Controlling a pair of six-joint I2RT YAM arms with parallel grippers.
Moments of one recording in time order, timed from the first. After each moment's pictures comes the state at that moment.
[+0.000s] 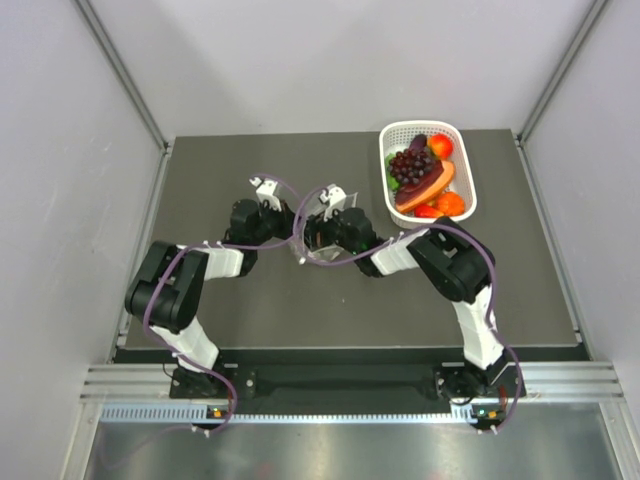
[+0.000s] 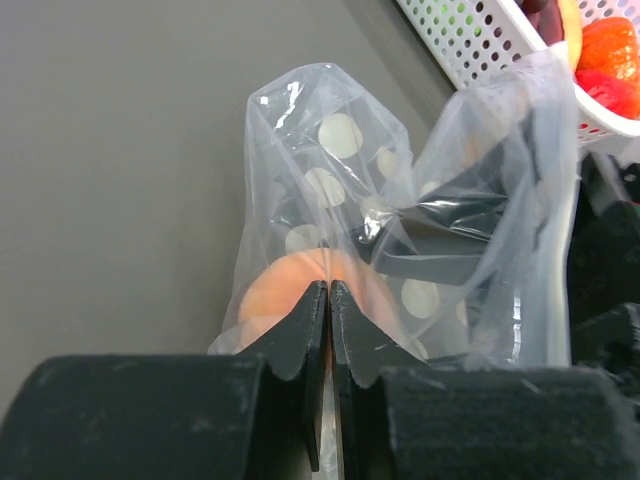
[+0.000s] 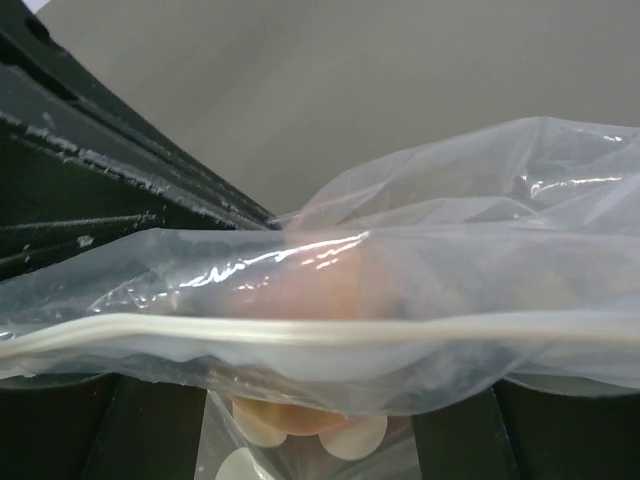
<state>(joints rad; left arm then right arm) -0.30 1.69 0.69 0.73 0.40 -0.30 0.76 2.10 1.06 0.82 -0.08 0.22</state>
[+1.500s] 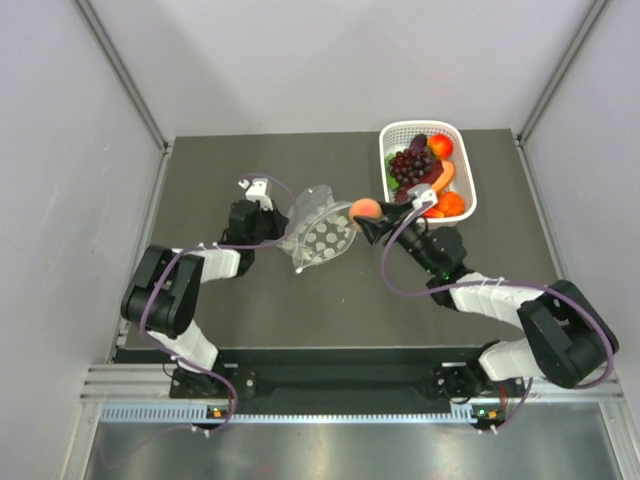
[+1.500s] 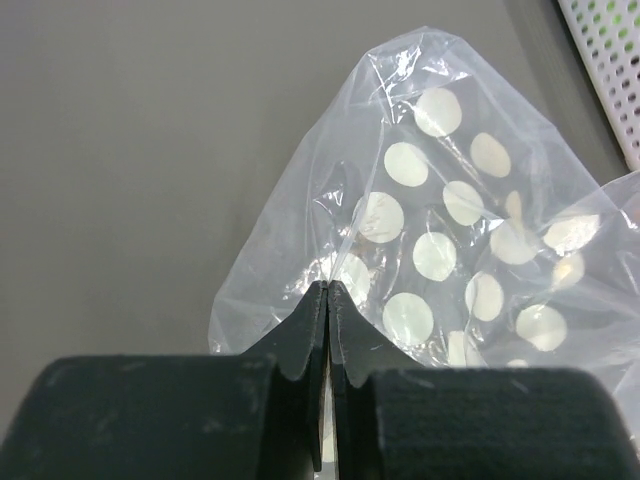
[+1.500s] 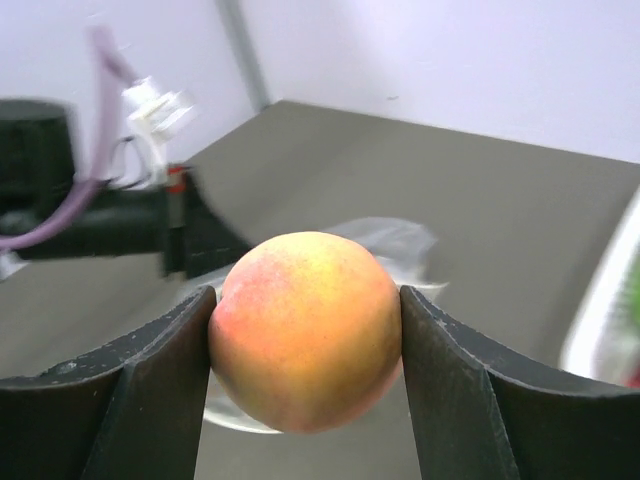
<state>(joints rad) -0.28 1.67 0.68 0.60 0.16 -0.31 0.62 1.34 0.47 1.02 -0.12 0.22</state>
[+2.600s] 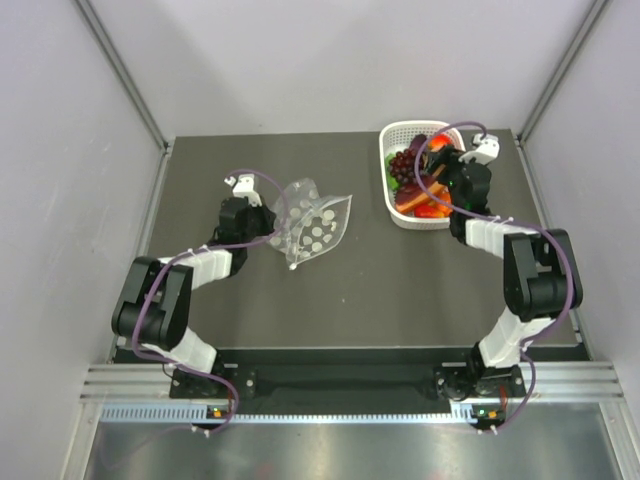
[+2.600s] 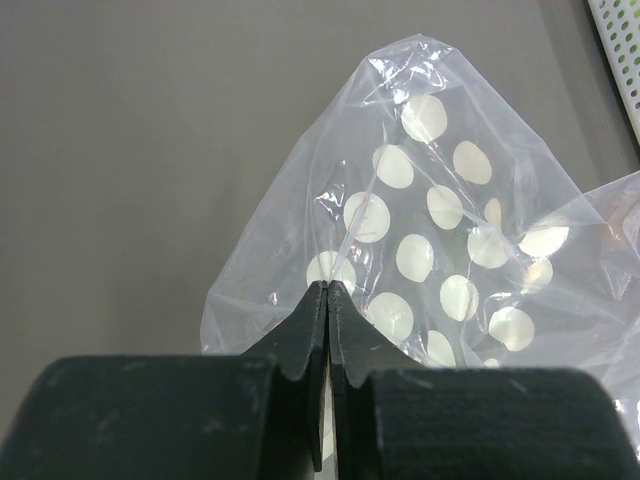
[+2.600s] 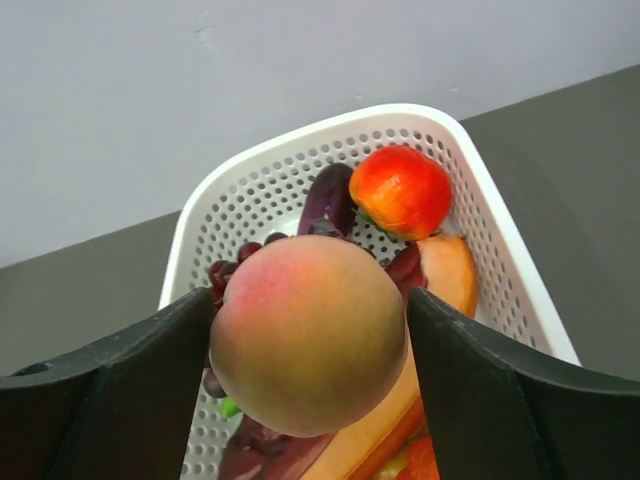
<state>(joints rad) -0.24 1.57 0.68 0.51 0.07 -0.31 0.11 1.71 0.91 0.78 0.13 0.36</state>
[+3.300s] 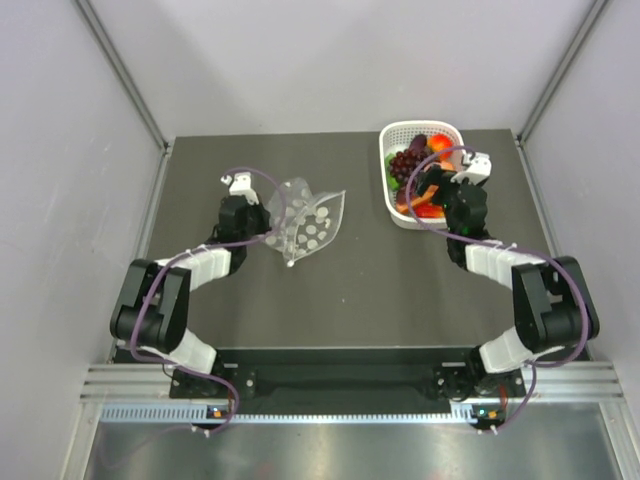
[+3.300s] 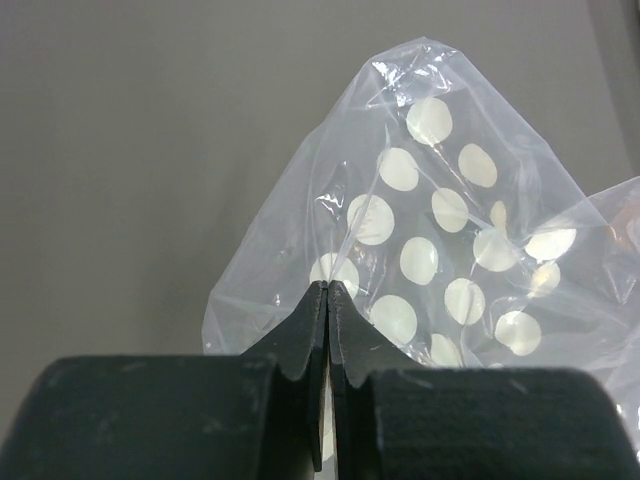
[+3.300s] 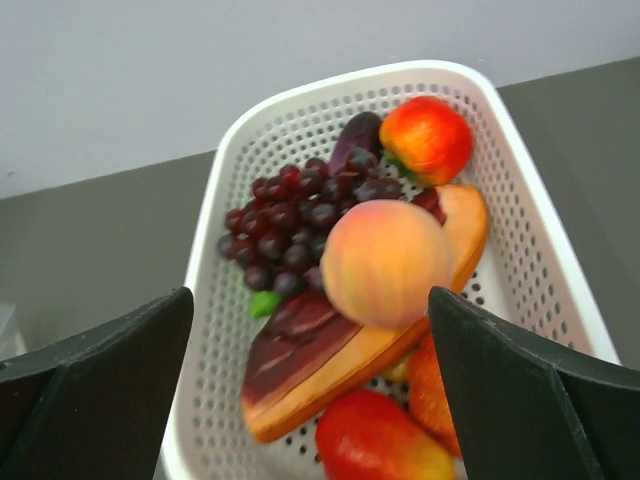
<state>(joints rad) -0.24 1.55 0.70 0.46 0.00 -0.31 0.18 1.54 0.72 0.77 0.17 0.28</state>
